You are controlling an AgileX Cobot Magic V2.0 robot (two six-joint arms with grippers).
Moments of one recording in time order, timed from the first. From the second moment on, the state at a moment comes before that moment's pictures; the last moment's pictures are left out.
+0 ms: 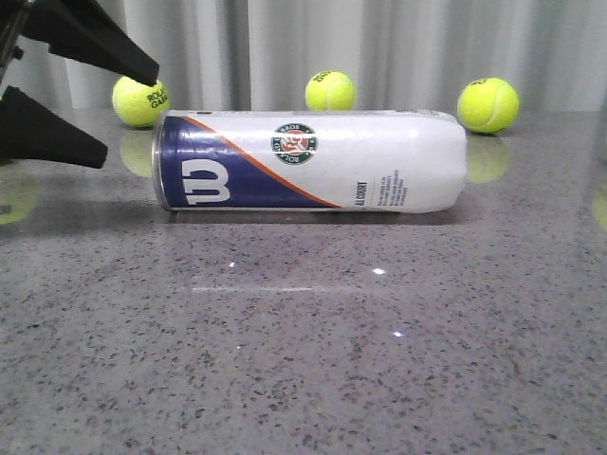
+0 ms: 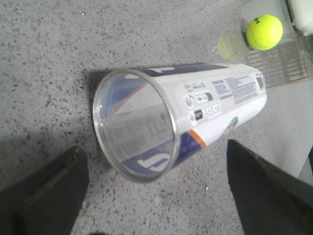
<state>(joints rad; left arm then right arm) -0.07 1.53 -0.94 -1.21 1.01 0.78 0.03 0.31 -0.43 0.13 0.24 -0.18</state>
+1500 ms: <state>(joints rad) -0.18 1.39 -1.03 -1.28 1.10 0.95 0.03 0.31 -0.43 0.13 0.24 -0.18</state>
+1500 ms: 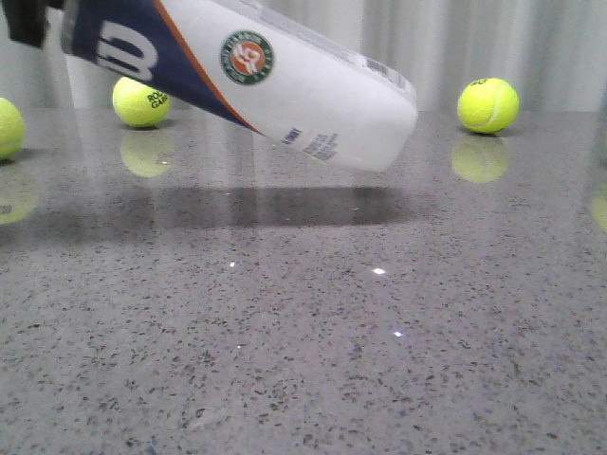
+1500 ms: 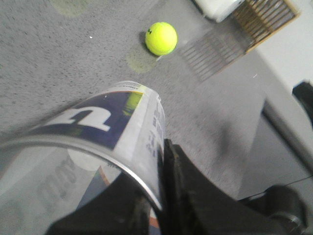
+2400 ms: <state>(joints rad) -0.19 1.13 -1.43 -0.21 1.27 0.31 0.03 0.31 -0.43 0.13 0.24 -0.18</state>
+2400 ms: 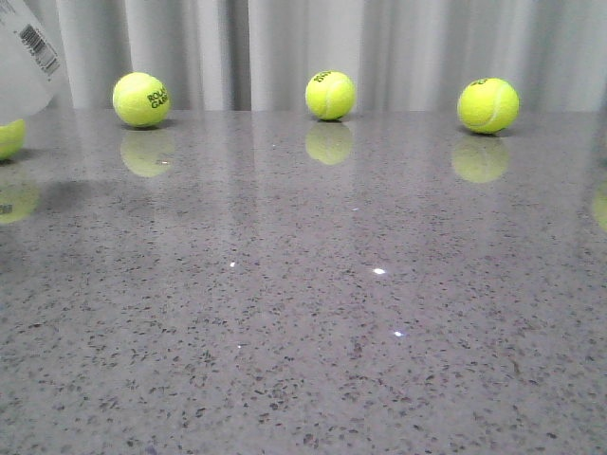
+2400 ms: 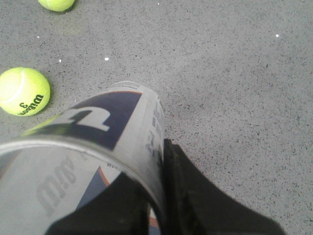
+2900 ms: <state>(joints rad) -0.38 1.24 -1.41 -0.07 1.27 0.23 0.03 0.31 -0.43 0.13 0.24 -0.18</state>
